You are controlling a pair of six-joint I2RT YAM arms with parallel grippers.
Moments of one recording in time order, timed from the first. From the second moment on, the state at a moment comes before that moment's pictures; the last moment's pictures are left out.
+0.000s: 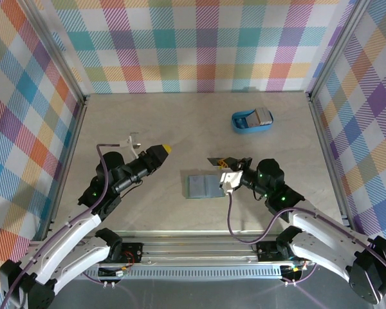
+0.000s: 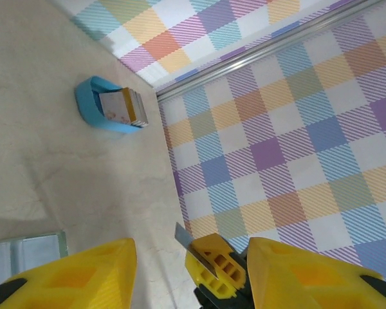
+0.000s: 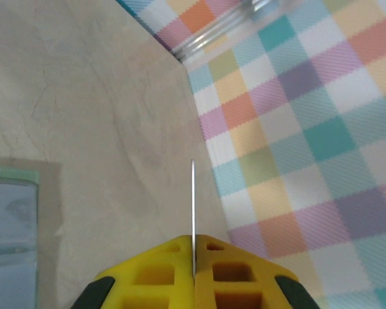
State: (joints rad) left arm -0.53 0.79 0.64 0.03 0.28 -1.09; right arm 0.69 0.87 0.47 0.22 -0.22 -1.12
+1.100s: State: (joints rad) left arm -0.61 1.09 0.61 0.35 0.57 -1.23; right arm 0.87 1.08 0.42 0.65 -0.12 -1.61
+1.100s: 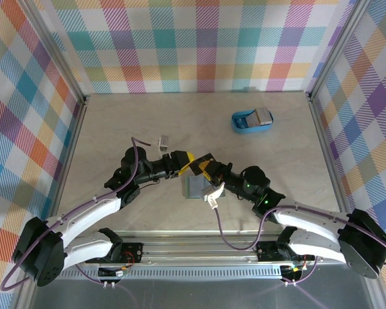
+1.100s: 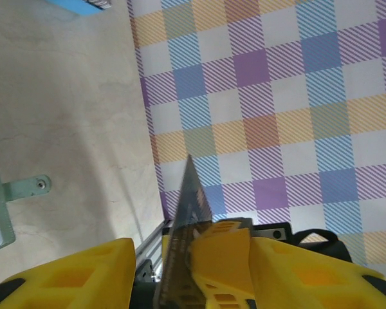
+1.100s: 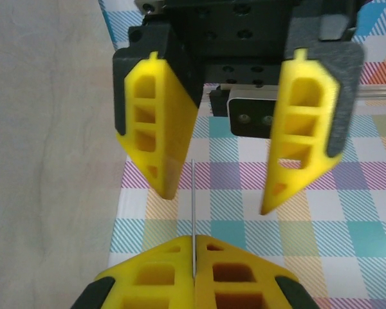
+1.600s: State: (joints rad) left arm -0.62 1.12 0.56 0.53 0.57 -1.34; right arm 0.92 1.17 0.43 0.82 -0.01 -1.60
